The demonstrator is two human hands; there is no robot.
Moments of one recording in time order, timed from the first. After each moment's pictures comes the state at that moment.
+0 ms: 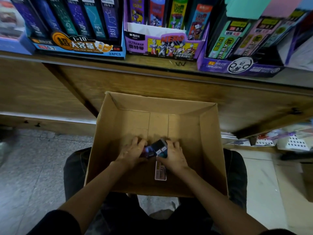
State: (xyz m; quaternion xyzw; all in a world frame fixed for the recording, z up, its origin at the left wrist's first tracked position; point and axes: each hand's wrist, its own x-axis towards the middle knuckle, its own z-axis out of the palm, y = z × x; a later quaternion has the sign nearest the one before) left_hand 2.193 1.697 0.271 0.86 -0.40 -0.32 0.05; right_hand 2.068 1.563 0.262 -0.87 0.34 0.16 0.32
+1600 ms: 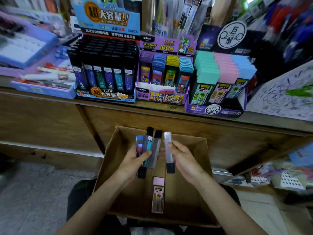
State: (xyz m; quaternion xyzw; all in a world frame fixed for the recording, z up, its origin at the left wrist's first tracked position) left_hand 2.182 1.684 0.414 0.65 -0.09 -0.38 0.66; right_hand 2.090 1.545 0.433 -0.62 0.29 -0.04 0.73
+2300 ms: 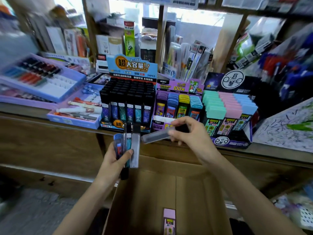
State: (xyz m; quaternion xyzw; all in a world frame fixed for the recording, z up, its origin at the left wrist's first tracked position) left_hand 2.249 1.739 0.486 0.63 -0.14 -0.18 0.74; right_hand 2.154 1.536 0.568 -0.77 0.14 -0.18 0.60
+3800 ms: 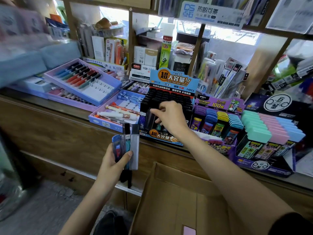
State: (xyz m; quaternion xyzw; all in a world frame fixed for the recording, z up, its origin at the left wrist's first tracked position) left_hand 2.289 1.815 0.495 0.62 -0.12 -0.09 0.77; right_hand 2.317 1.621 0.594 -0.91 0.09 -0.20 0.36
